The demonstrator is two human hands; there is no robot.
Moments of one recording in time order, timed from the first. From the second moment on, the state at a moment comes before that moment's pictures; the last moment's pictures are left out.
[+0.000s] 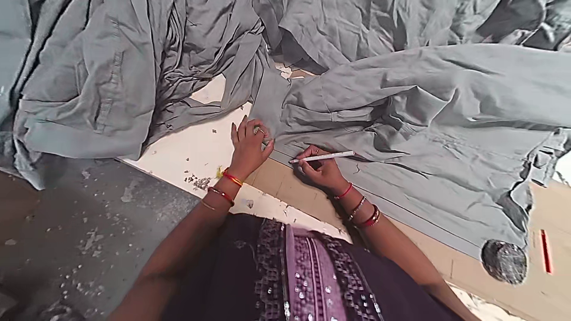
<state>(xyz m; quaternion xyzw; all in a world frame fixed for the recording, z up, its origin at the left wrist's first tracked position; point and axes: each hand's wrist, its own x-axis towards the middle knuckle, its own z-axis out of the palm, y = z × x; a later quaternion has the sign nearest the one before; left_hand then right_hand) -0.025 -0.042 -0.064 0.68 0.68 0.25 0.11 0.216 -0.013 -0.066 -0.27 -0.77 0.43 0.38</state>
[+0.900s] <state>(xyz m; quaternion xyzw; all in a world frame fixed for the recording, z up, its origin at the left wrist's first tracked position) -0.026 -0.044 -0.067 0.69 0.67 0.26 0.11 0.290 -0.049 -0.032 -0.37 -0.66 0.52 0.40</state>
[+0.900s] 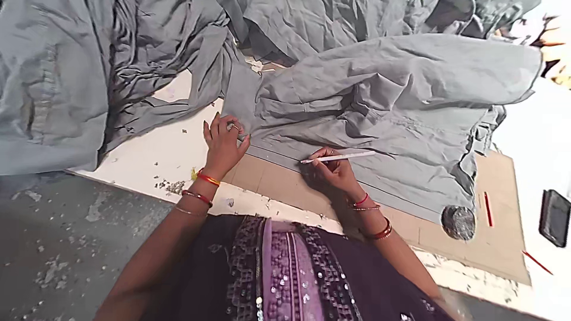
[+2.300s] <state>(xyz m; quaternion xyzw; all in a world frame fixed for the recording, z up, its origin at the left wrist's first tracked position) -0.032 -0.041 -0.067 0.70 0.66 0.24 0.10 0.353 -0.108 -0.061 -0.52 -0.70 0.28 0.41</state>
